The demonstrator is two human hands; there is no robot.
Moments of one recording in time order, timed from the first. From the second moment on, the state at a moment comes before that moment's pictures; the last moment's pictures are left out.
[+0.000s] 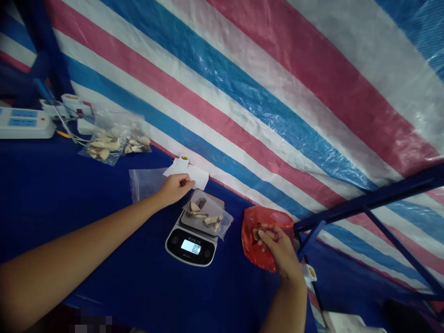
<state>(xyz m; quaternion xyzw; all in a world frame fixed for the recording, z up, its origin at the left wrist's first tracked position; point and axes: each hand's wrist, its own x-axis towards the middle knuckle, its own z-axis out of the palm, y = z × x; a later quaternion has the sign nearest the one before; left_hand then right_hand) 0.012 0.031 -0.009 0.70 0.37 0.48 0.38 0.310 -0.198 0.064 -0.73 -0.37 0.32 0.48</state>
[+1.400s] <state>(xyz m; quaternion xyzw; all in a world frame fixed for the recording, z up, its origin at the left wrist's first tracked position) 0.011 0.031 -0.008 0.70 0.38 0.46 0.39 0.255 -0.157 0.042 -0.66 -0.37 0.43 0.49</state>
